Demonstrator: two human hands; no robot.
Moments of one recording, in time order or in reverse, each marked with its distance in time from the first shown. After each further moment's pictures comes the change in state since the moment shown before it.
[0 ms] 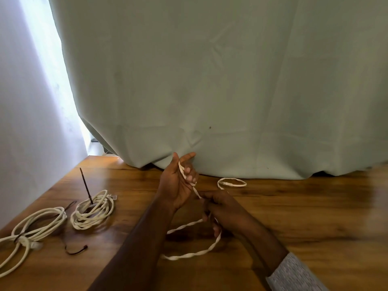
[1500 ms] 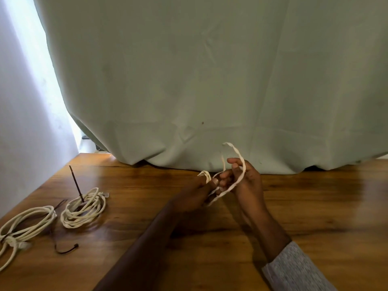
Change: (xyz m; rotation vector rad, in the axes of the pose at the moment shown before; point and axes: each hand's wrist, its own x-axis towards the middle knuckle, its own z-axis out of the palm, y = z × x) left_hand -0.004 -0.047 -0.009 1.313 -0.226 -0.044; right_hand 0.005 0.007 -0.037 0.545 0.581 -0.344
